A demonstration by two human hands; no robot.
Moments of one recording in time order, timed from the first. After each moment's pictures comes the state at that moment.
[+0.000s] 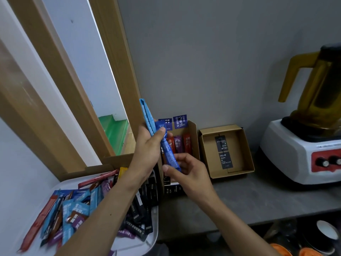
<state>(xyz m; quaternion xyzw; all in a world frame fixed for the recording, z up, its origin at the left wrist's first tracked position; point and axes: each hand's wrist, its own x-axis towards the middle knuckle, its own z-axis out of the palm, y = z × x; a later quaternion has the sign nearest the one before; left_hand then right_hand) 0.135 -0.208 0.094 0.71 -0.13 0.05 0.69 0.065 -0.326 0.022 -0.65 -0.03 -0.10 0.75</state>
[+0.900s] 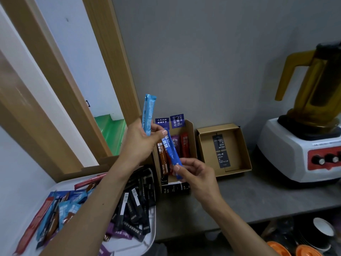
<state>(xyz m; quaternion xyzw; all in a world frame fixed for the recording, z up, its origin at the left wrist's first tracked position) 0.149 -0.192 0.107 0.82 -0.15 0.09 0.54 0.060 -0.346 0.004 -0.60 0.02 -0.11 0.79</state>
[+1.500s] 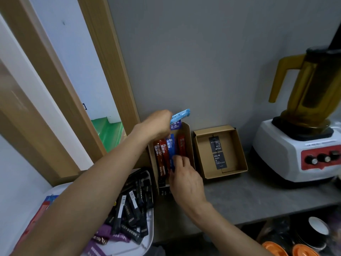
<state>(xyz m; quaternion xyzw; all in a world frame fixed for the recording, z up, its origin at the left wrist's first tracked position) 0.213 -0.253 0.139 0.97 -0.25 0.00 0.07 0.079 -0.319 -0.012 -0.94 0.06 -0.22 0.26</state>
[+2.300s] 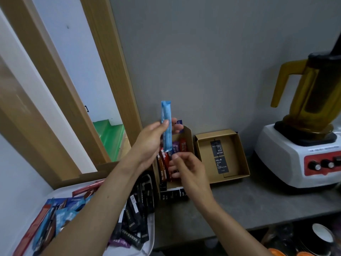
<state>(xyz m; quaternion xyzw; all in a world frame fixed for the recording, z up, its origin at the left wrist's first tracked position) 0.156 -0.224 0.121 0.64 -0.15 -0.15 0.74 0.073 -0.331 0.032 -0.64 0.05 -0.15 0.75</state>
